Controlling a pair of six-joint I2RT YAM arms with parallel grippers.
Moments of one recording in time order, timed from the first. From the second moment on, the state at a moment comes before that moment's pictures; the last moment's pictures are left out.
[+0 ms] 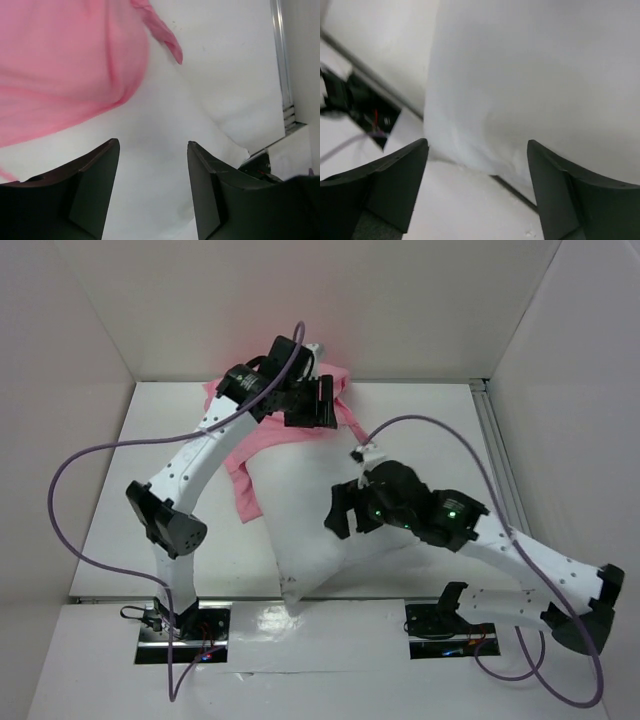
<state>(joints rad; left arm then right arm) -0.62 1.94 2.27 -1.10 0.12 -0.50 0.97 1.05 1.05 -0.68 0.04 0.53</state>
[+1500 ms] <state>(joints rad) -0.89 1.58 1.39 -1.30 -0.53 -0.75 0.62 1.57 1.07 -0.39 -0.07 0.55</state>
